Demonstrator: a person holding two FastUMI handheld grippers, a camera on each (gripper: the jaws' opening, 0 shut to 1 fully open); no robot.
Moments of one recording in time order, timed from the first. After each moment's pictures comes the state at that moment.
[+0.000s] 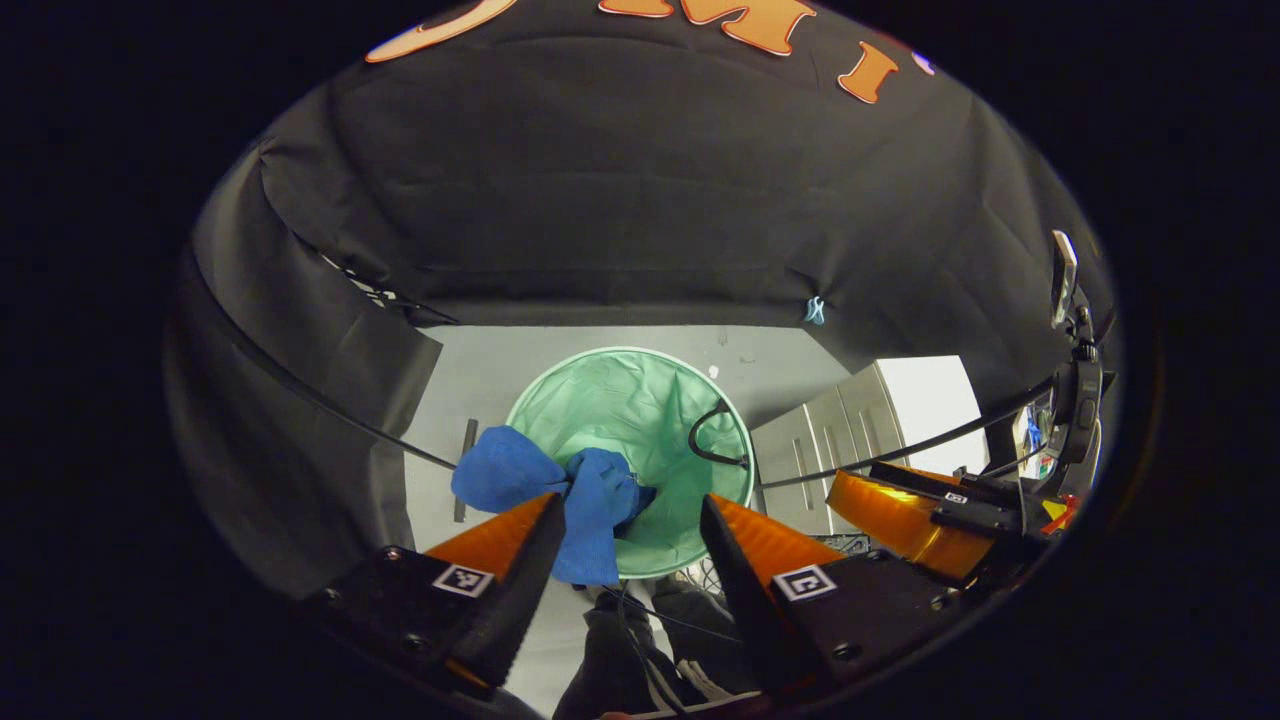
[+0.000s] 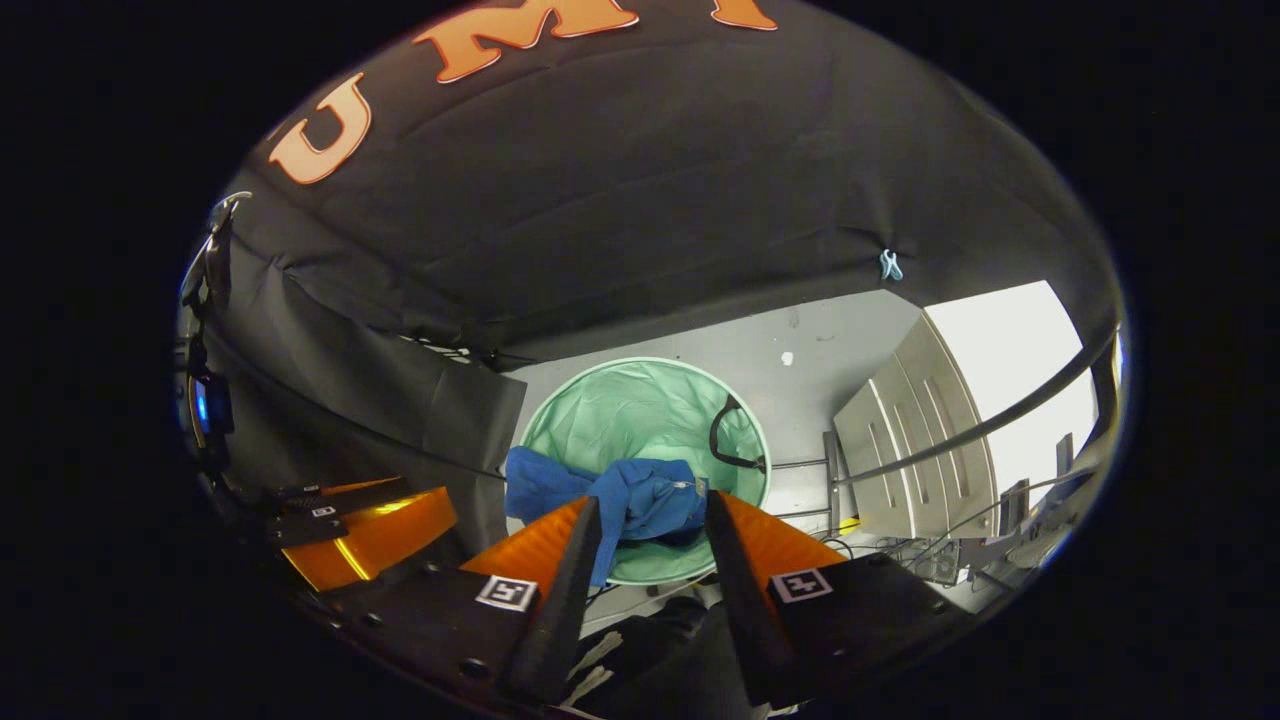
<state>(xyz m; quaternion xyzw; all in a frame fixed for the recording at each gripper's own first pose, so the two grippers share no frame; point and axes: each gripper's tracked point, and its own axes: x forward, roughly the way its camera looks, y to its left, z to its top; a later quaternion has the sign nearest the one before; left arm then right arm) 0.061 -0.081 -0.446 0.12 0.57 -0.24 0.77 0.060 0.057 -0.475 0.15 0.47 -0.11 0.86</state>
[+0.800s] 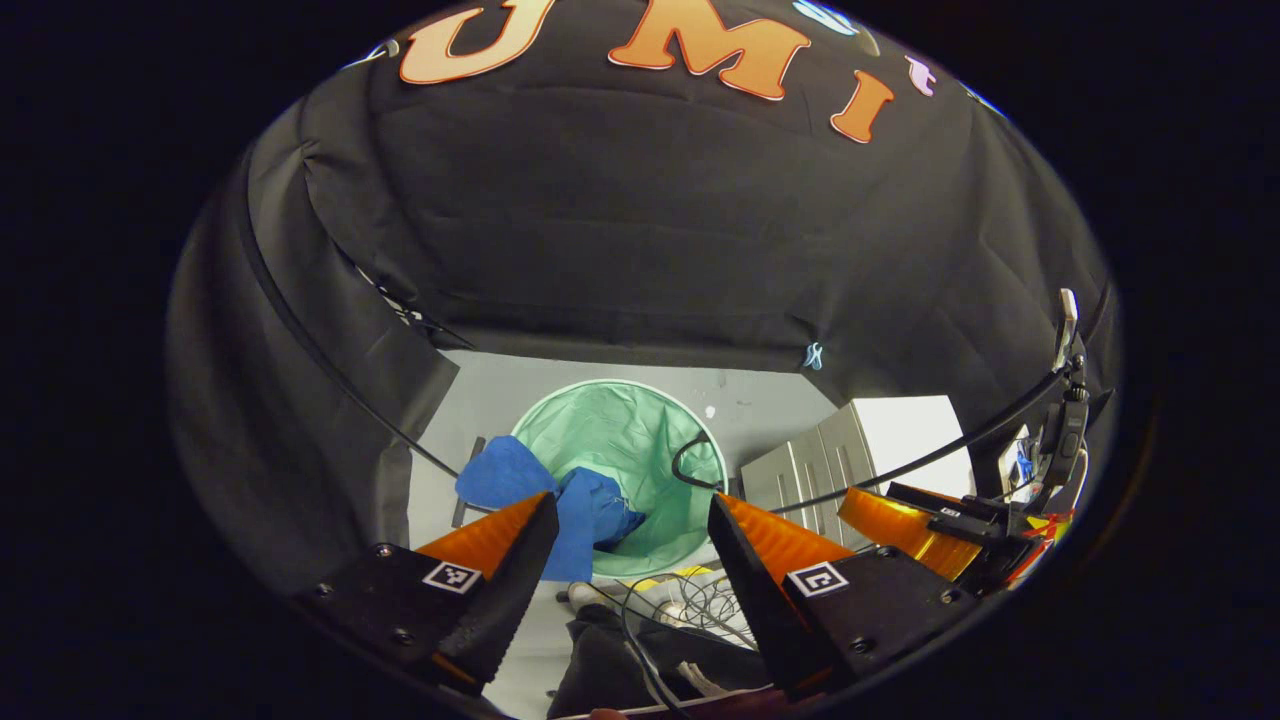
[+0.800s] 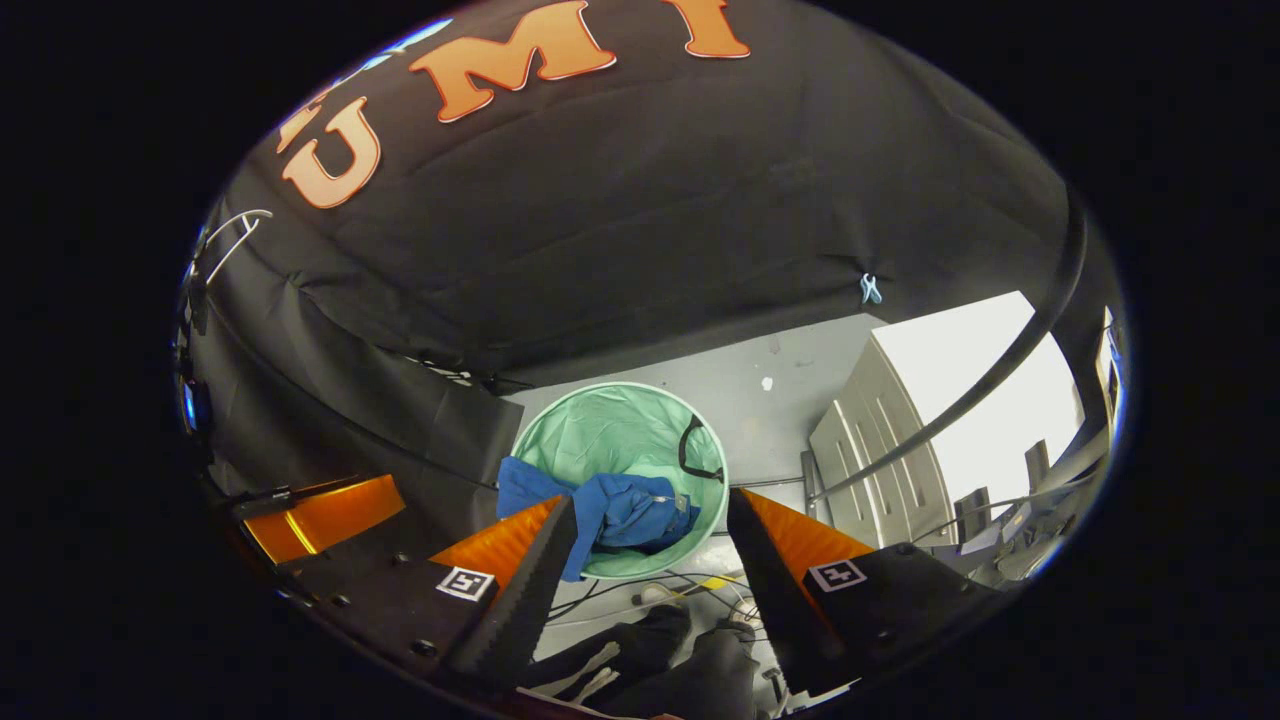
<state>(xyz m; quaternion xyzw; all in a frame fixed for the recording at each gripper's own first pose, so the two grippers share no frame) 0.025 -0.103 -0.375 0.09 0.52 -0.21 0.82 0.004 -0.001 -0.409 0.14 0.43 -0.11 0.89</state>
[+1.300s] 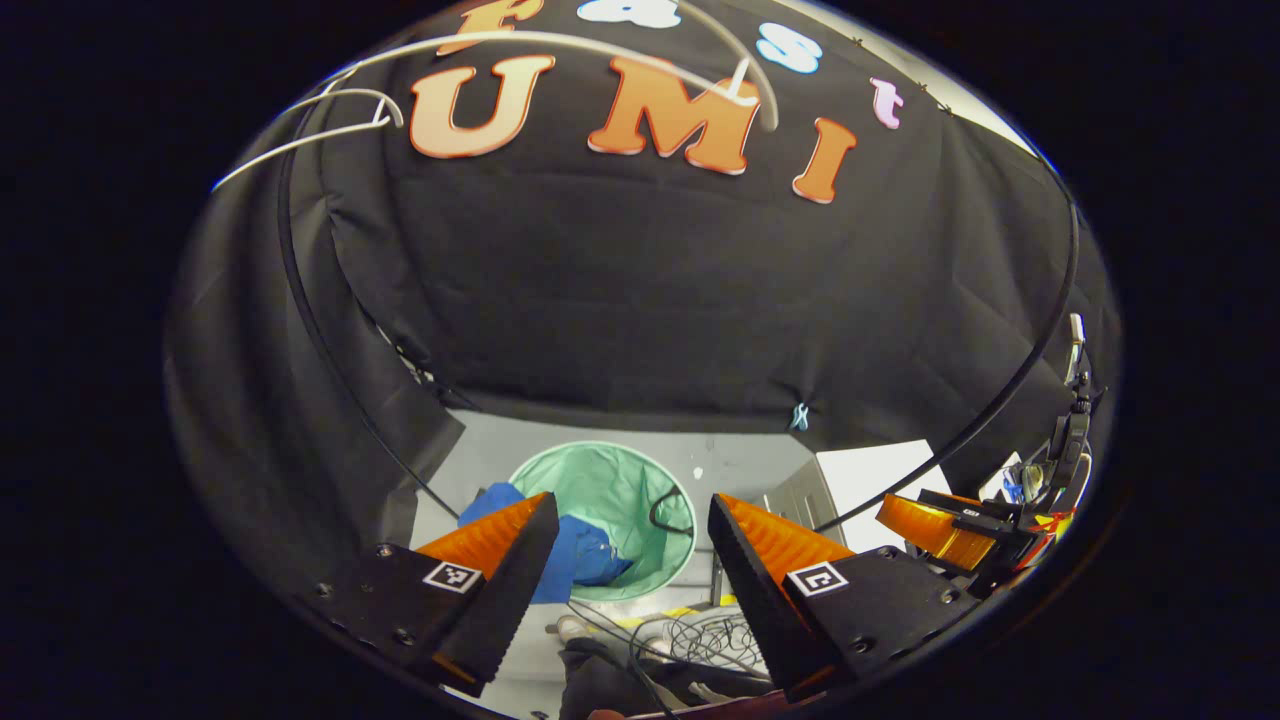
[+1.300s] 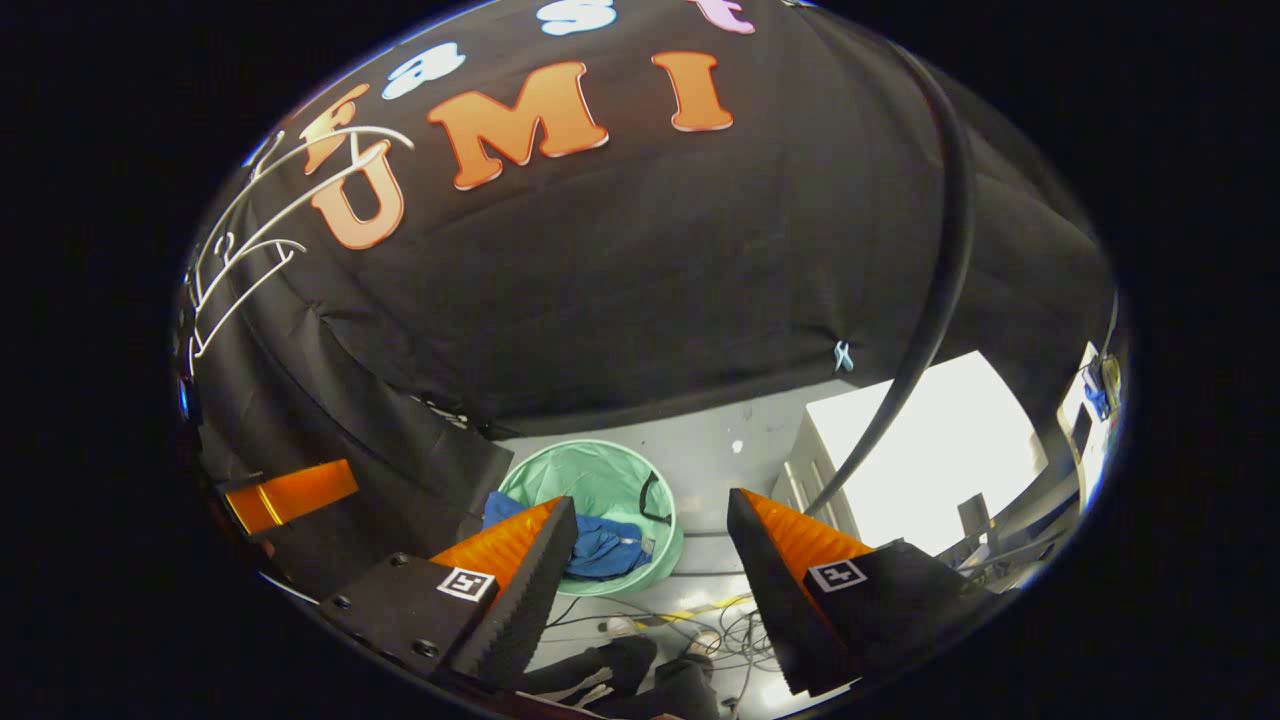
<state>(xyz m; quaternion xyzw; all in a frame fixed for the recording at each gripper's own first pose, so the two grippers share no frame) 0.005 -0.142 -0.258 0.07 0.40 -0.22 0.89 -0.047 -0.069 -0.285 0.10 0.33 -0.11 0.93</state>
